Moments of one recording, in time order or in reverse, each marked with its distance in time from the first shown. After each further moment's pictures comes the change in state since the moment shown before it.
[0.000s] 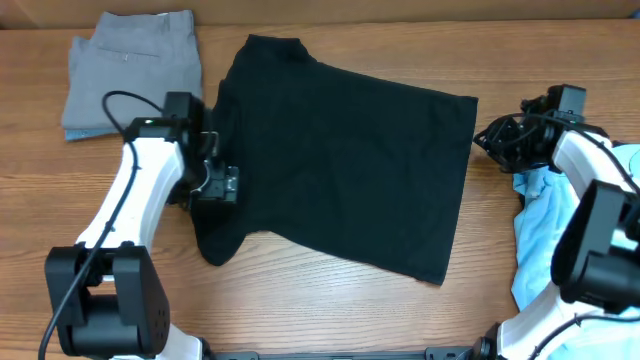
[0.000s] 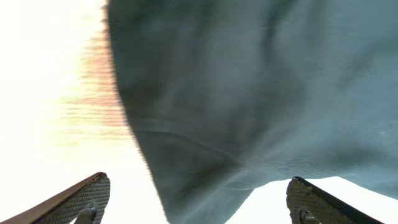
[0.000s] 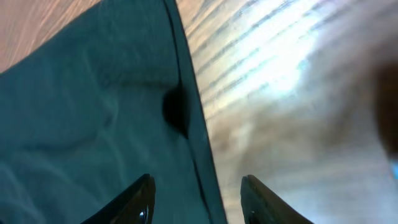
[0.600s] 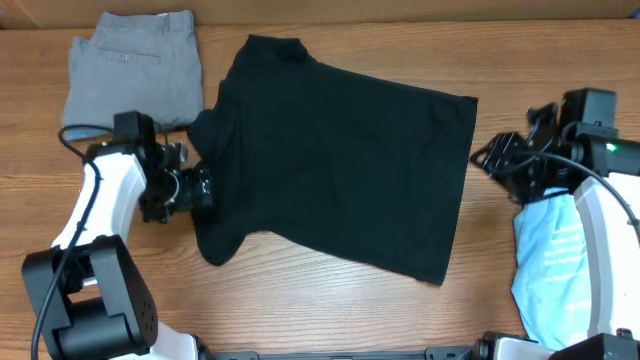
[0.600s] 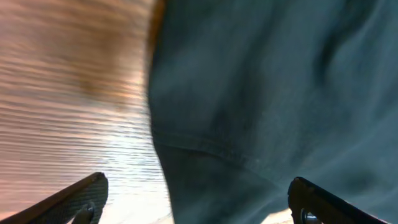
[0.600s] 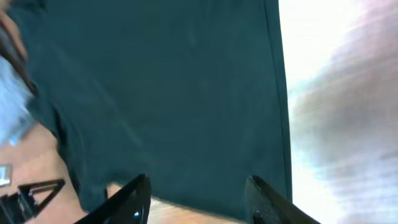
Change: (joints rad) left arm 0.203 0.000 -0.151 0.162 0.198 0.034; right arm 0.105 -0.485 0.009 -0.562 -0.005 0.000
